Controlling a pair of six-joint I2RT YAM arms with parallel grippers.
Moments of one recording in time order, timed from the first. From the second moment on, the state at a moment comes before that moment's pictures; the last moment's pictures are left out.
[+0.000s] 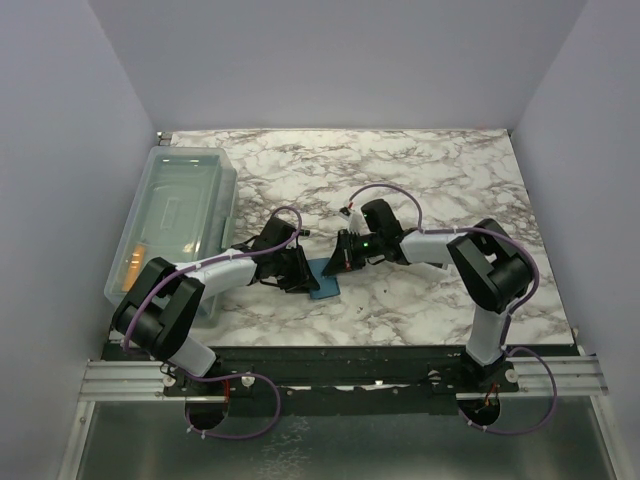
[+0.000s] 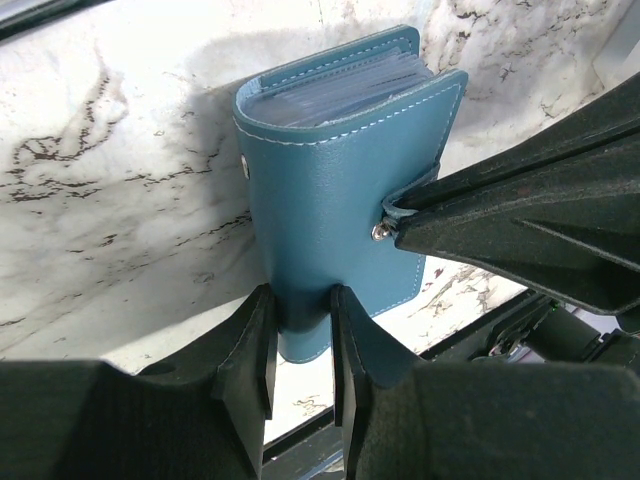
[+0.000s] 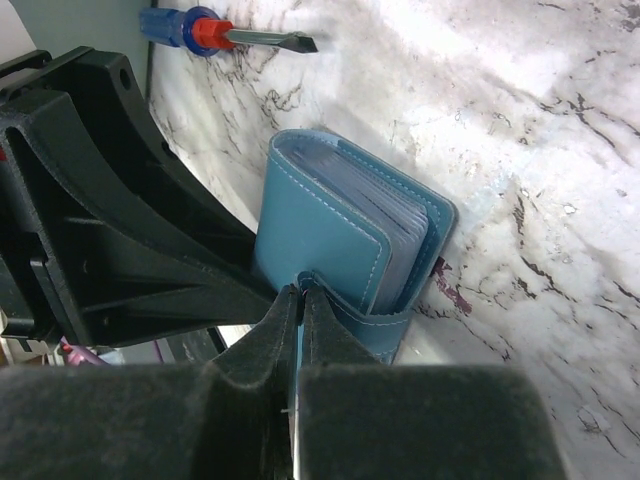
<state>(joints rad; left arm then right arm) -0.57 1.52 0.71 -0.18 0.35 -0.85 0.61 1.88 0.93 0.16 -0.72 0.55</state>
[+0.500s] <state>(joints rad) -0.57 1.52 0.70 -0.18 0.35 -0.85 0.62 1.84 0.94 0.07 -0.69 0.40</state>
